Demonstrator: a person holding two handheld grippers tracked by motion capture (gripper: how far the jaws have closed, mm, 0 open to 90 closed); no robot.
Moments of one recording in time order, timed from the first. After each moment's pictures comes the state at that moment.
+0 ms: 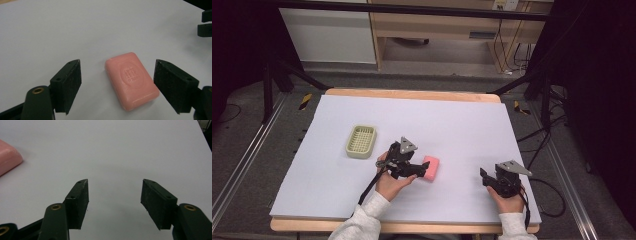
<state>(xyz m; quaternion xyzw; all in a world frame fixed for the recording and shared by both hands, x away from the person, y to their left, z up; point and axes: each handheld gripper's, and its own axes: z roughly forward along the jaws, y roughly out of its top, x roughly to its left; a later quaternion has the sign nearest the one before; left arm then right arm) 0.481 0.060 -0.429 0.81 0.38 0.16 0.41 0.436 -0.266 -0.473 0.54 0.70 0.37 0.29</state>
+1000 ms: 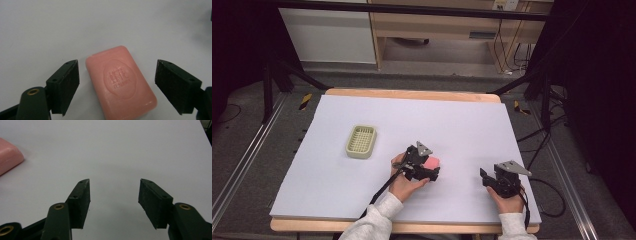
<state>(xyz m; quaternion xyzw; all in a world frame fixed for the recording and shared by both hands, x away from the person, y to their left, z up) 0.490 0.022 -0.453 0.84 0.38 0.15 0.36 0.436 -0.265 -0.473 0.54 0.70 0.37 0.28</state>
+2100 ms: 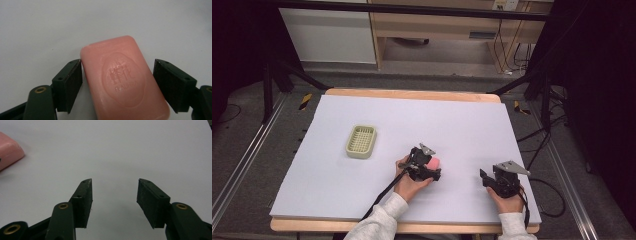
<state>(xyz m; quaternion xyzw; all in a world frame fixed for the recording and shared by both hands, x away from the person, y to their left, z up) 0.498 0.011 -0.472 0.84 0.41 0.13 0.34 0.437 -0.265 -0.475 0.54 0.71 0.36 0.27</state>
